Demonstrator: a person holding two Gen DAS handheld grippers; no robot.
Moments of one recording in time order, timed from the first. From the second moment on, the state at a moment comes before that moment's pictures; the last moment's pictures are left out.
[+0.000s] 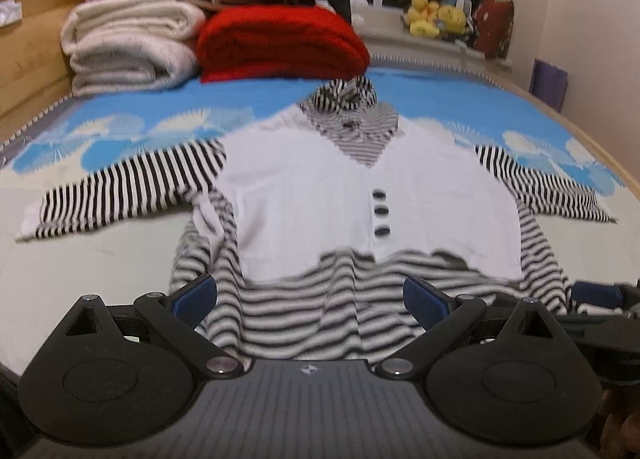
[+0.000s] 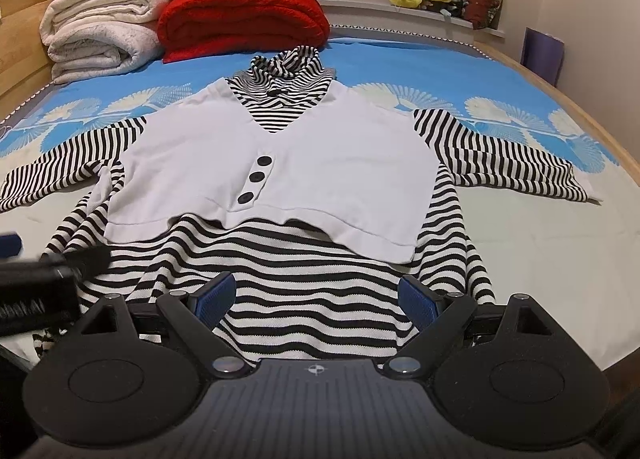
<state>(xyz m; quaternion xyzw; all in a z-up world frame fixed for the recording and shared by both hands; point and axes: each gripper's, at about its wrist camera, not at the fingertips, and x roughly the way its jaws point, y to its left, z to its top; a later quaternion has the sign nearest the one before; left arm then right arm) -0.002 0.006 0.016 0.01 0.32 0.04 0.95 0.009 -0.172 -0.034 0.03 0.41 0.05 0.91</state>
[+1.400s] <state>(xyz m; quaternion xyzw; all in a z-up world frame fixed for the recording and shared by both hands) 0.201 0.377 -0.014 -0.16 0.47 0.30 0.81 0.259 -0.176 0.039 0.07 0.31 0.09 0.94</state>
